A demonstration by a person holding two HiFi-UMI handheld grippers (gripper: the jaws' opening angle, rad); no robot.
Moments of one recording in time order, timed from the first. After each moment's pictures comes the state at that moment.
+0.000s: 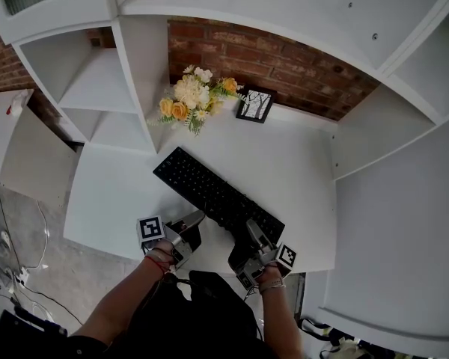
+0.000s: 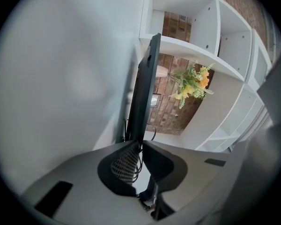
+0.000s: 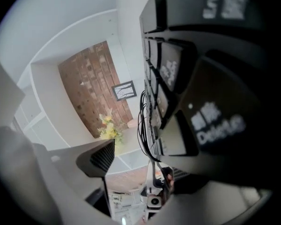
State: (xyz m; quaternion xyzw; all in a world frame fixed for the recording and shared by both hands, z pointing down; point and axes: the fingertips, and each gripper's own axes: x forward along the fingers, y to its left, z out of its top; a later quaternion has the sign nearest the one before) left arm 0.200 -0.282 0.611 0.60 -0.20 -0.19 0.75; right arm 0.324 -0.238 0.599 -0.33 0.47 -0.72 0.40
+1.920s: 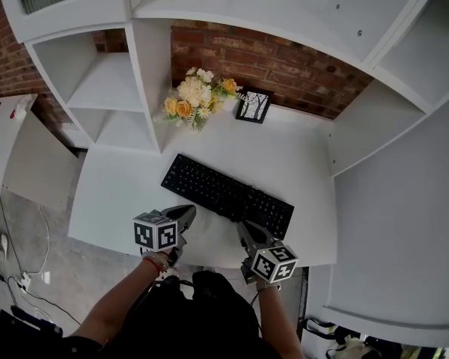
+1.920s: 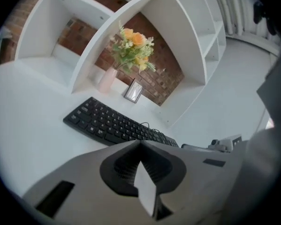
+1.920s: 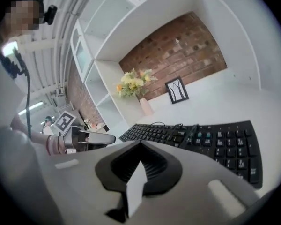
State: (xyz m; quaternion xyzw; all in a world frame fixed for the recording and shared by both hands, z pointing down) left arm 0.168 -0.283 0.577 0.84 -0.33 0.12 0.41; right arm 0.301 -0.233 0.560 -0.50 0.81 -0.31 -0.02
